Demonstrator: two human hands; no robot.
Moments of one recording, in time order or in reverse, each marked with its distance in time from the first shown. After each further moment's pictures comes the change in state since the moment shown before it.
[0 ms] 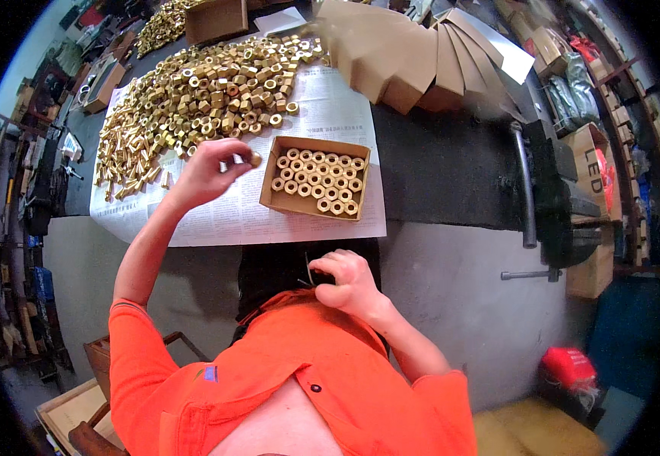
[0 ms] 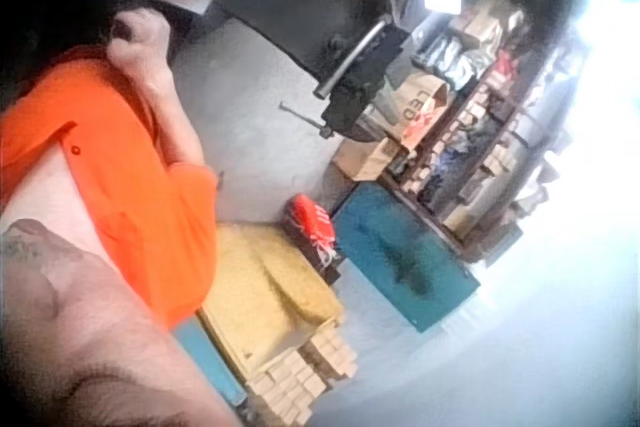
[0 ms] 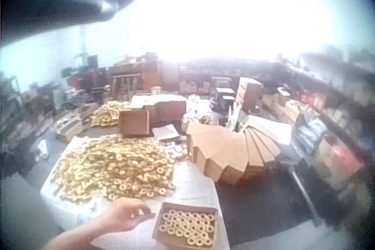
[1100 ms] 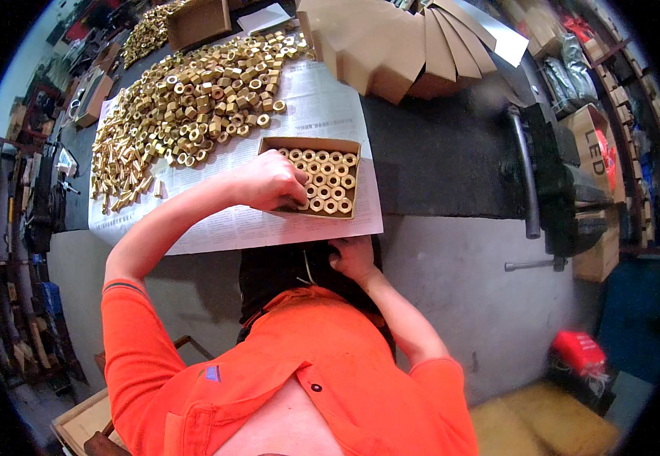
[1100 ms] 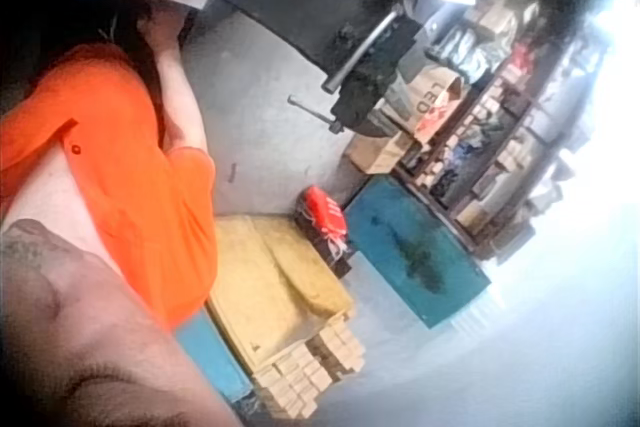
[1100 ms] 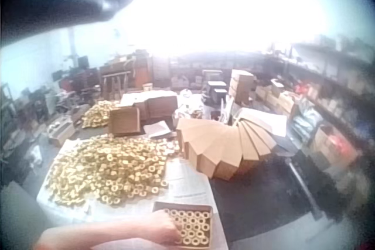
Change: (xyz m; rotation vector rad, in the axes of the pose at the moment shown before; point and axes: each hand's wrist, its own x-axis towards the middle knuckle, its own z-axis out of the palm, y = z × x) left_hand 0.060 0.016 0.061 0.273 -0.557 0.636; right_hand -0.012 0.142 0.065 -0.425 0.186 -0.011
